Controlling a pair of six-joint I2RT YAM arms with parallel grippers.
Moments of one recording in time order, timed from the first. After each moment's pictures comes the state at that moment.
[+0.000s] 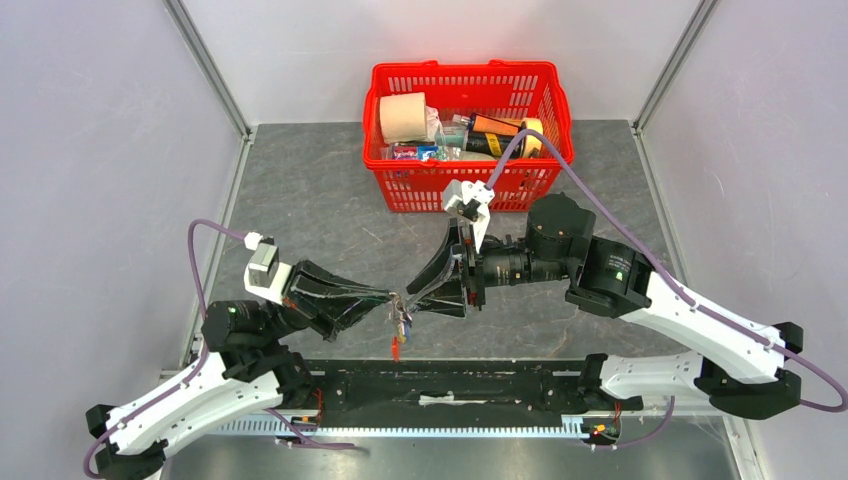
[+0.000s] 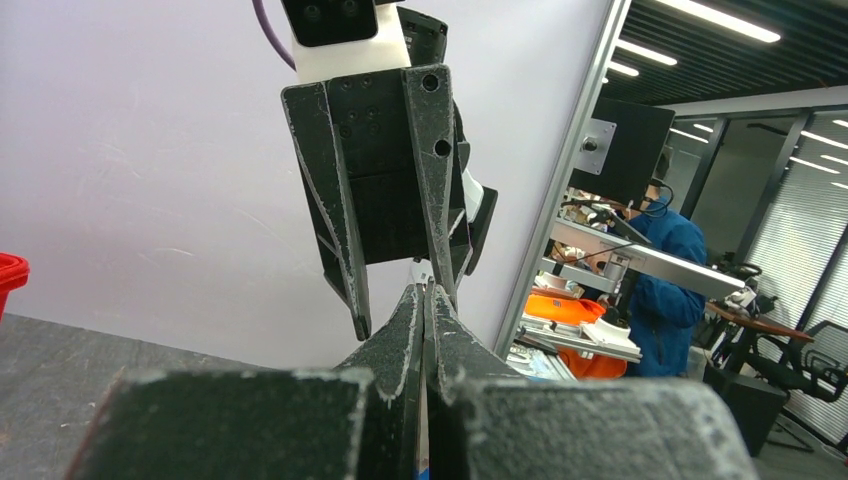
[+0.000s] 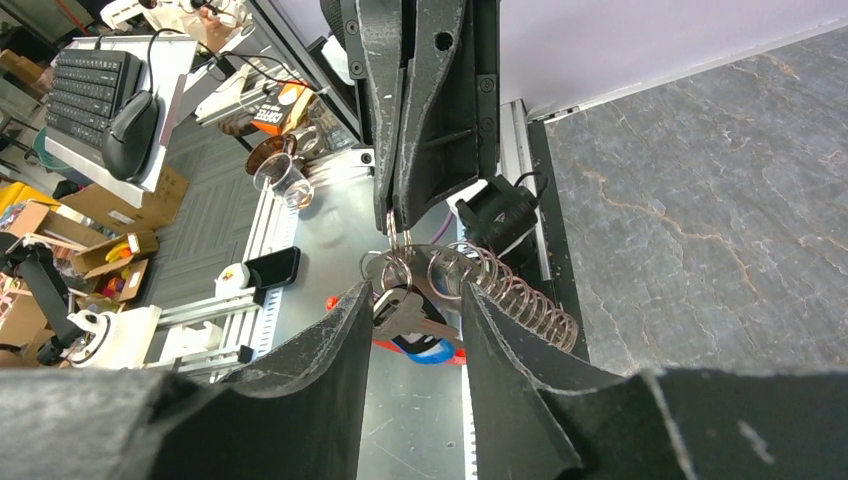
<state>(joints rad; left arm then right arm) -0.98 0.43 0.55 0.58 0.36 -0.61 1.14 1.12 1.41 -0.37 -0.48 0.37</state>
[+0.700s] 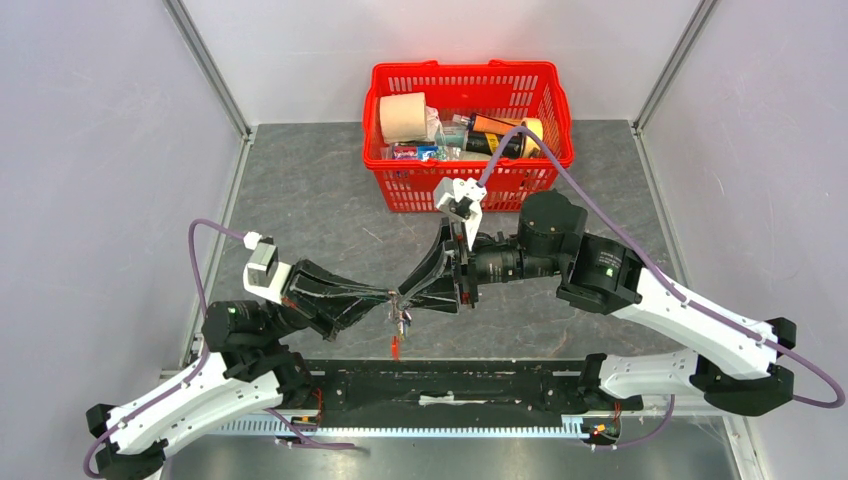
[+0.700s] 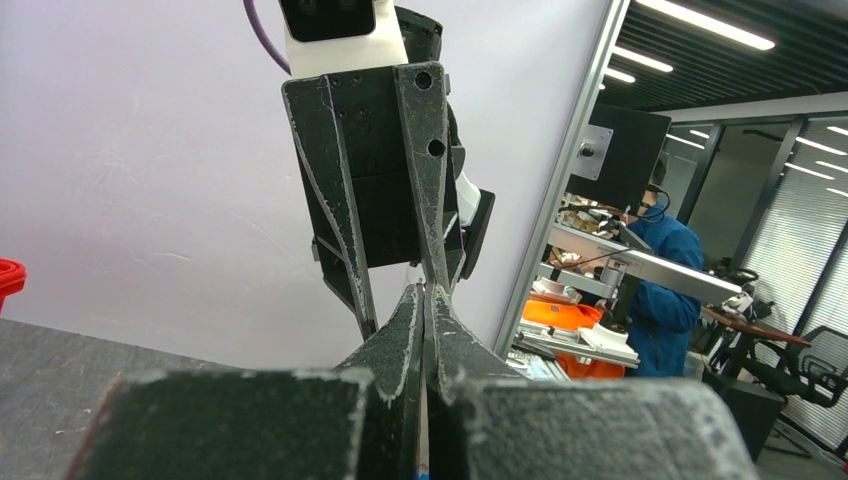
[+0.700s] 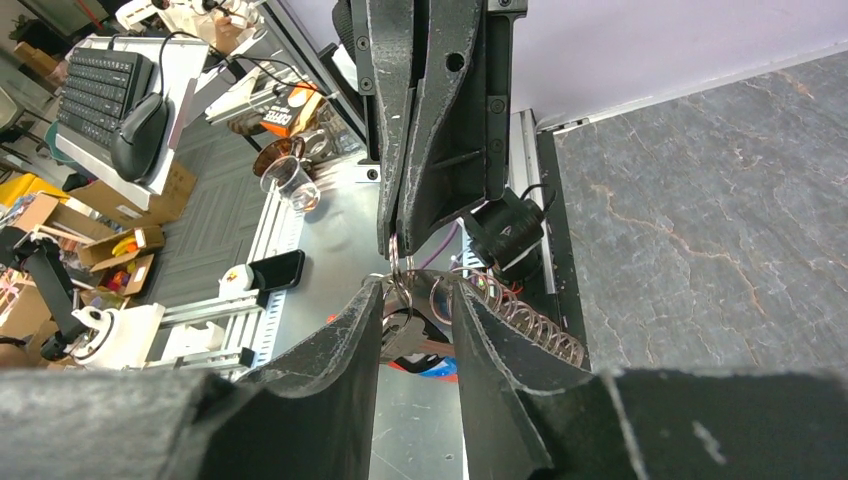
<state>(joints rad) -0.98 0.44 0.55 0.59 0.36 -0.62 1.14 1.15 1.43 -0.34 -0.51 0.37</state>
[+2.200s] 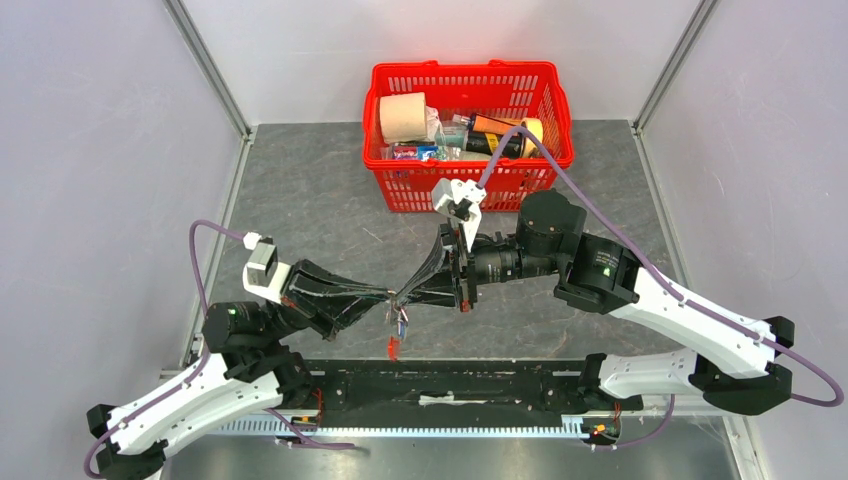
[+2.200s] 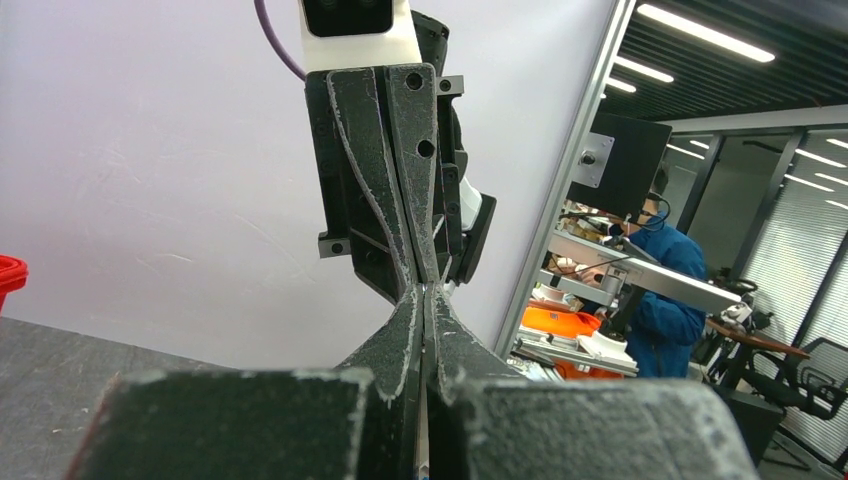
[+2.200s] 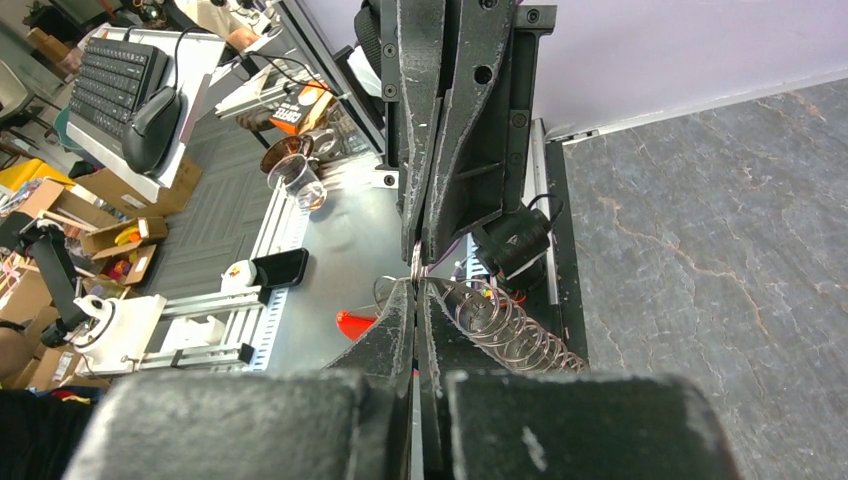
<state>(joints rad) -0.98 0.43 0.53 0.61 0.34 -0.63 1.14 1.16 1.43 -0.30 -0.54 0.35</state>
